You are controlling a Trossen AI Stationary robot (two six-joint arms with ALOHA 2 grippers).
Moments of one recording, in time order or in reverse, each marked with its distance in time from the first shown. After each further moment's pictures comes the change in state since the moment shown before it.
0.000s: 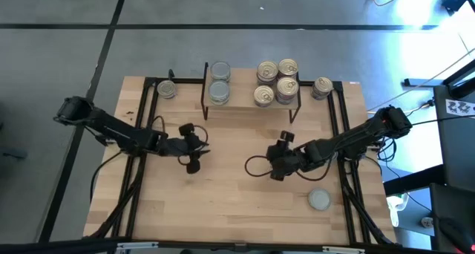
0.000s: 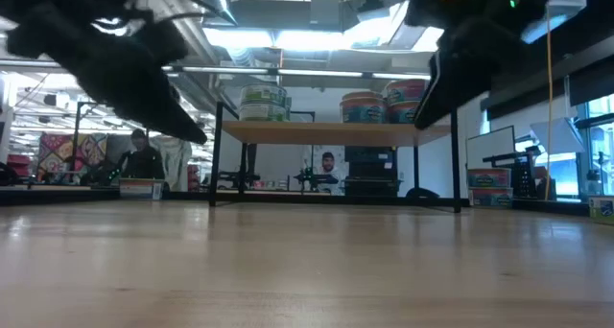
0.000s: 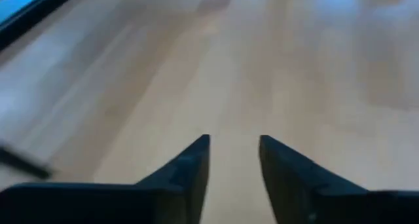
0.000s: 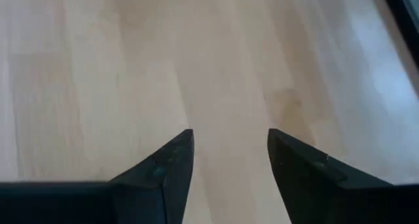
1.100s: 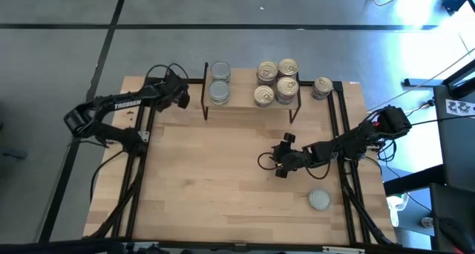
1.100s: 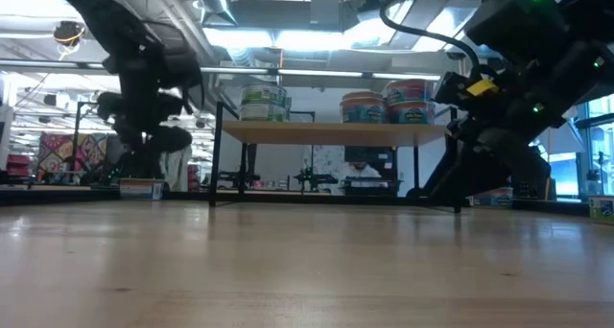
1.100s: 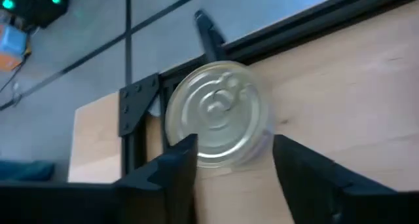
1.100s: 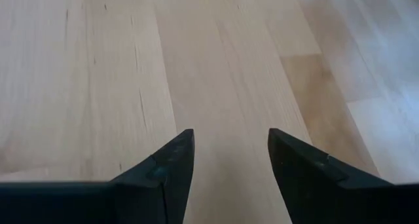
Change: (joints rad) left arm 0.987 0.138 0.284 -0.622 -0.270 -0.036; right arm -0.059 0.001 -0.463 0.656 -0.010 -0.149
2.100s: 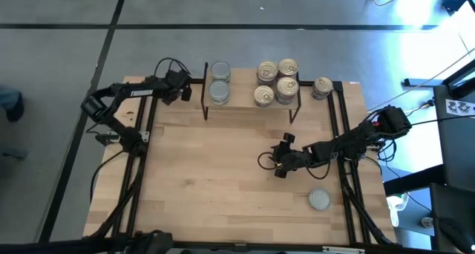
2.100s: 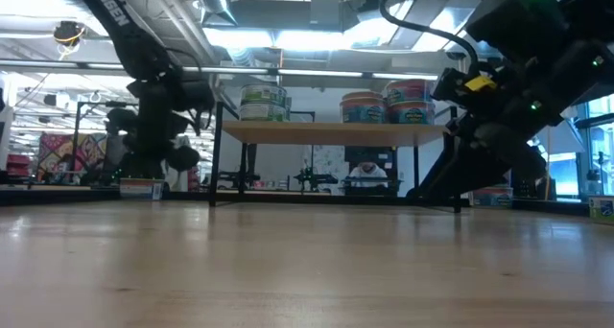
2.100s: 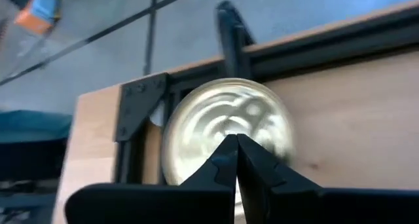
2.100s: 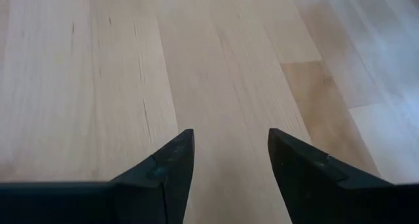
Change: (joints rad) left arm 0.096 0.242 0.090 0.082 -0.052 -0.075; right arm 0.000 0.000 0.000 0.027 0.000 0.008
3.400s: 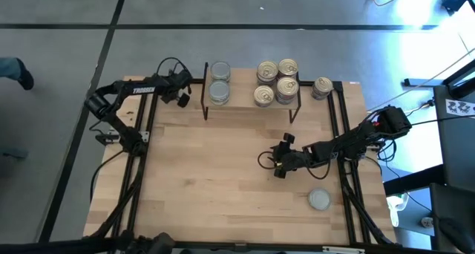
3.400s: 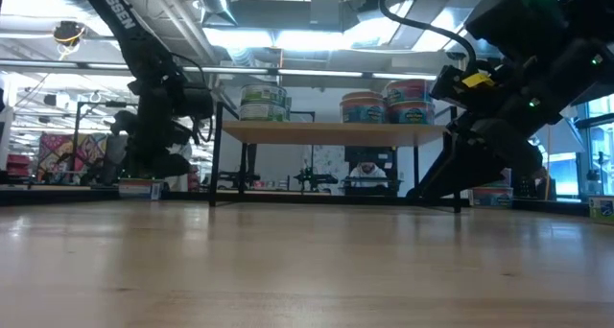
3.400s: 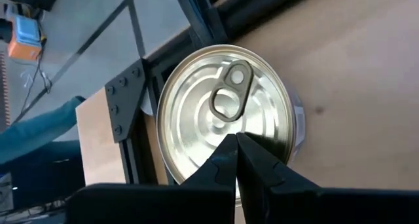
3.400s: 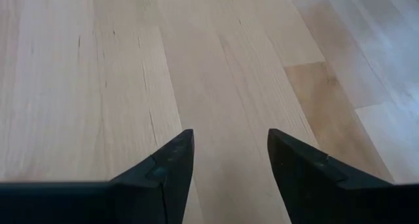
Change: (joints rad) left arm 0.006 0.047 0.034 -0.156 0.106 0.197; right arm 0.000 0.000 0.000 0.018 -0.010 0.040
